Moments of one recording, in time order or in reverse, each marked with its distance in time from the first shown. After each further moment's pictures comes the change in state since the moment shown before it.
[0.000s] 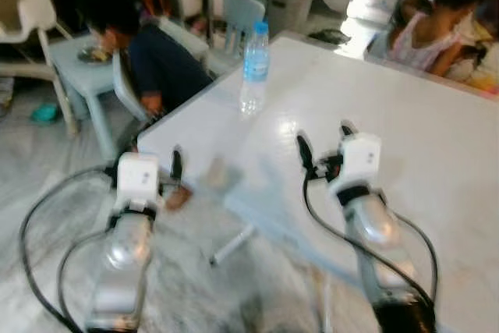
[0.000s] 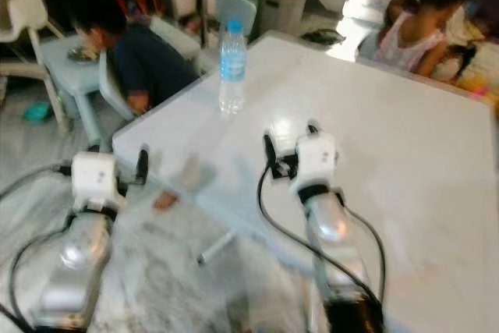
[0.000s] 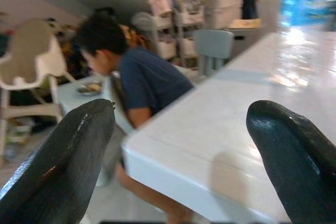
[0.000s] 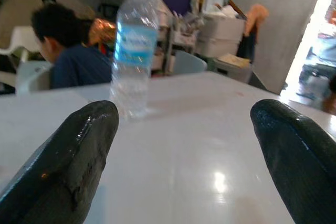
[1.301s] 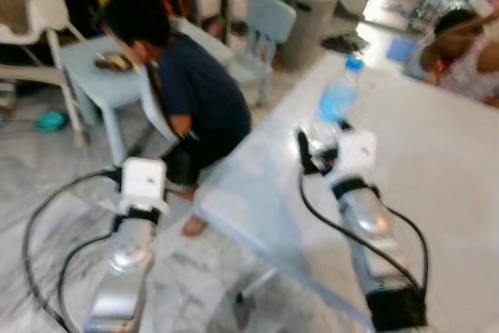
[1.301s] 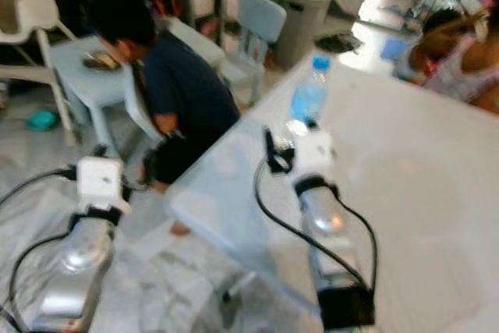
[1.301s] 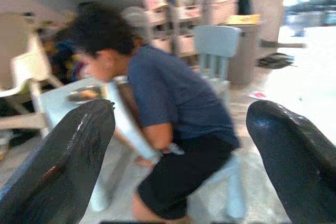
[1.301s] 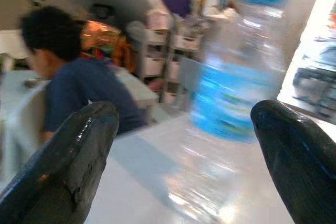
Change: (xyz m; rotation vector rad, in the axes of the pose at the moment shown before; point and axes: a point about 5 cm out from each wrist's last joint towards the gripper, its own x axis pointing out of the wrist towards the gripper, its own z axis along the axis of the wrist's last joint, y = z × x) left arm 0.000 0.004 0.002 0.006 -0.016 0.007; right arm 0.024 0.014 0.011 -0.002 -0.047 0.029
